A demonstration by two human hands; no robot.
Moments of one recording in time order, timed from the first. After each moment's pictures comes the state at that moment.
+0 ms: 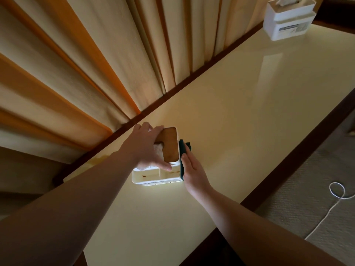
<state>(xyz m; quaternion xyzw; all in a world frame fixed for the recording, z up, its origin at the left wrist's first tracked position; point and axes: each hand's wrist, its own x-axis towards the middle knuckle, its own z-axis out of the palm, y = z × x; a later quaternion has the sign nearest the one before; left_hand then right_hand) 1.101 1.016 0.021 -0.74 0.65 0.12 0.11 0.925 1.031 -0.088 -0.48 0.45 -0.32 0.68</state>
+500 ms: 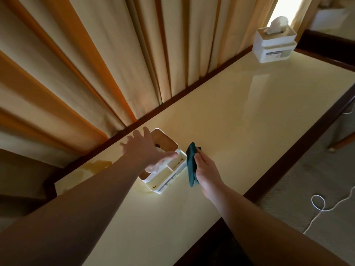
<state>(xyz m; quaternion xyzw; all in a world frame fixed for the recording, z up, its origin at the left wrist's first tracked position) 1.073 1.002 0.031 -0.85 0.49 0.10 0.16 0.878 0.993 -0.056 -0.44 0.54 -0.30 0.66</state>
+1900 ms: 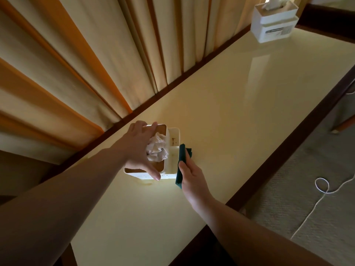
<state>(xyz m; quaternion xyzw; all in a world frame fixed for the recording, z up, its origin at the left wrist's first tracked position) 1.109 1.020 0.021 -0.69 0.69 0.17 0.15 0.900 1.056 -0.081 -0.43 0.48 -0.31 0.70</state>
